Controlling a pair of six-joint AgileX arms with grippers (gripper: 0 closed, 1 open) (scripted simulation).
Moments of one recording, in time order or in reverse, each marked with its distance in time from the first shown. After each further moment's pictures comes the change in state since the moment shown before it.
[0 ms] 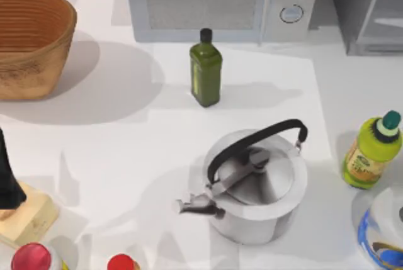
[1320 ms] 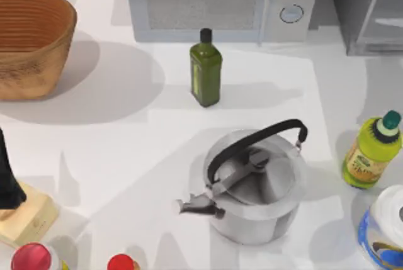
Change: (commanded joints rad) left arm 0.000 0.000 0.000 0.000 0.000 0.000; right arm -0.154 0.662 0.339 0.649 -0.222 -0.046
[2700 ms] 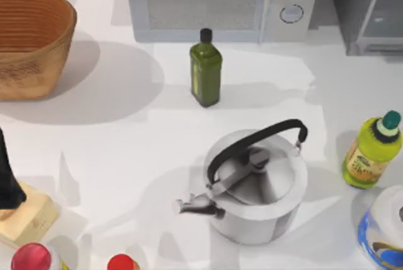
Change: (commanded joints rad) left arm 0.000 0.000 0.000 0.000 0.000 0.000; right arm -0.146 1.306 0.507 0.600 -0.067 0.040
